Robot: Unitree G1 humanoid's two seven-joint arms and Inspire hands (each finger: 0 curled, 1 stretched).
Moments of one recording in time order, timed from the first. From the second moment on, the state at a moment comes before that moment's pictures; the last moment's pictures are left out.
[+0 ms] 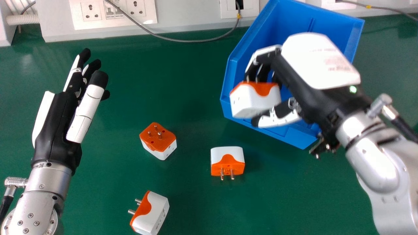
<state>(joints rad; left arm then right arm) -0.02 0.29 0.24 -0.06 -0.08 -0.09 -0.15 -0.35 -0.42 0.19 -0.34 -0.84 0.14 0.32</state>
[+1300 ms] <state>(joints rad) 0.00 0.28 0.24 -0.11 -0.08 -0.07 -0.15 -0.86 -0.39 0.39 0.52 -0.92 0.25 0.08</state>
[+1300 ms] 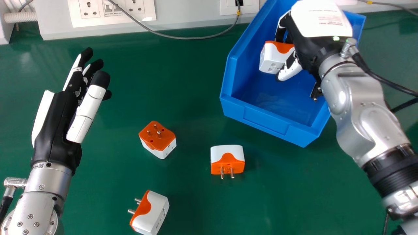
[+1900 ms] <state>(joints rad) 0.02 0.27 0.23 -0.16 -0.08 -0.05 -0.15 -0.97 -0.31 0.43 0.83 -0.87 0.29 -0.07</state>
